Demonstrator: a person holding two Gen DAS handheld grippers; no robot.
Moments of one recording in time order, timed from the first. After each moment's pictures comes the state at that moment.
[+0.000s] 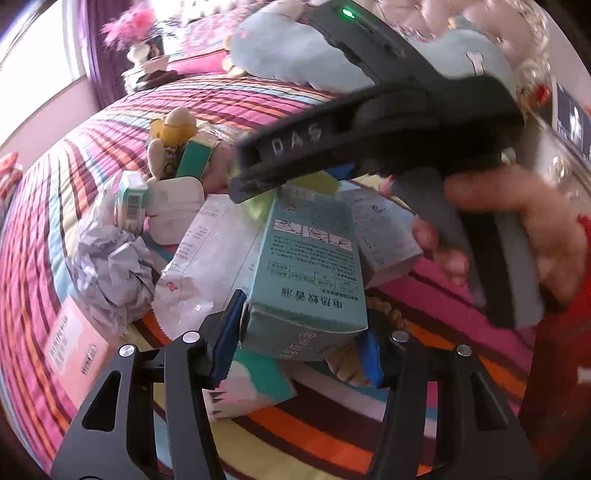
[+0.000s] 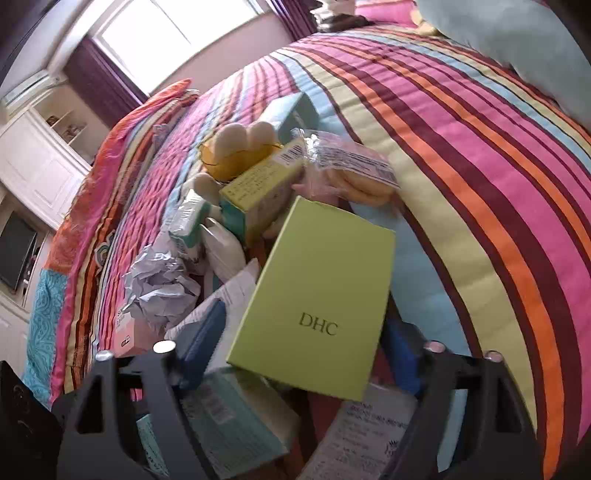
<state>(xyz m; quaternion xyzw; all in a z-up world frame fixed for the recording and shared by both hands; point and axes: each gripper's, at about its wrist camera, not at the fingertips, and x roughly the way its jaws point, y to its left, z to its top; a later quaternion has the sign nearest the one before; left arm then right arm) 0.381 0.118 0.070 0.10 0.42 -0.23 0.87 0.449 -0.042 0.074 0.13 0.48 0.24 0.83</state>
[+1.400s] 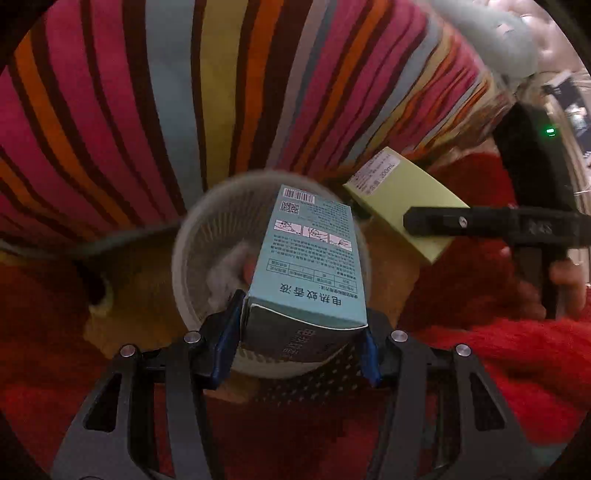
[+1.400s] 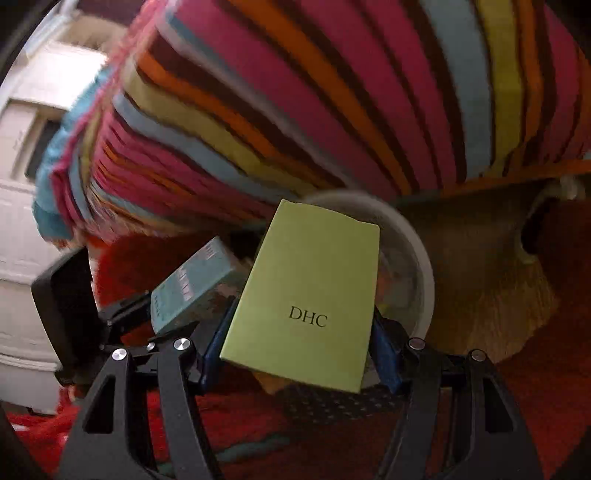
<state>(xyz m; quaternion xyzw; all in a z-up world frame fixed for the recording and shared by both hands) -0.036 0.030 -0.121 -0.15 0.61 -0.13 0.77 0.059 -0.176 -0.095 0.08 0.67 0.33 0.66</state>
